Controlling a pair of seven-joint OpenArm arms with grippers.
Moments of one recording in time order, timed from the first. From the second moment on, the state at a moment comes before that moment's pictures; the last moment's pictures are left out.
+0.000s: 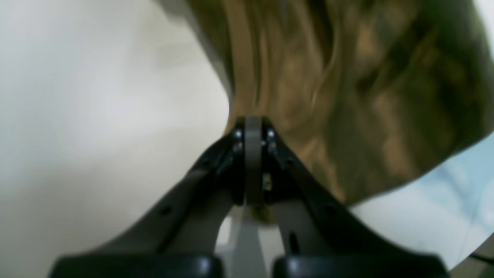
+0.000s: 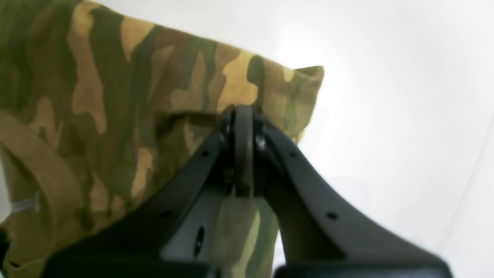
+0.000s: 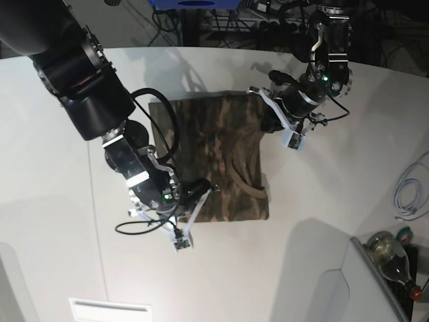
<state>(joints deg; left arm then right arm) 14.0 -6.1 -6.2 82.3 -4.2 -30.0 25.7 25.2 -0.8 -31.4 52.6 13.4 -8.3 -37.7</state>
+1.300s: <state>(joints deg) 26.0 -10.5 -49.6 92.2 -4.8 -33.3 31.4 6.2 2.9 -57.4 82.5 12.8 -7.0 -47.5</state>
